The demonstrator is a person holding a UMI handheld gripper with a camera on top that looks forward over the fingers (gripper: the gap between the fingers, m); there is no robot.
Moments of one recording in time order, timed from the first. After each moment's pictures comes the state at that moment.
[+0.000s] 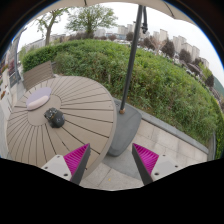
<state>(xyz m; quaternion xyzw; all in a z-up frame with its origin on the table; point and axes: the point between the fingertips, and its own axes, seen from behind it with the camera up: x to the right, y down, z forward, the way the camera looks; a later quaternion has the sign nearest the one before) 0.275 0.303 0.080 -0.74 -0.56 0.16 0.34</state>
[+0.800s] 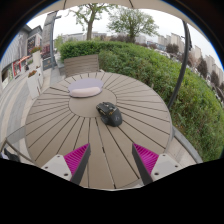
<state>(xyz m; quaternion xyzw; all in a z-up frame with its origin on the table) 0.237 0.125 0.043 -0.61 -0.70 0.26 0.28</state>
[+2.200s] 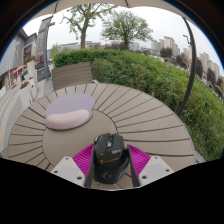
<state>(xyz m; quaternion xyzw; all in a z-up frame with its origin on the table) 0.016 0.114 -0.012 -0.62 -0.66 0.30 0.31</state>
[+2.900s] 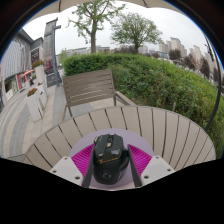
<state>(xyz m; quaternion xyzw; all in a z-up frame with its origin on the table) -0.184 -0.084 0.009 -0.59 -0.67 0.36 0.29</state>
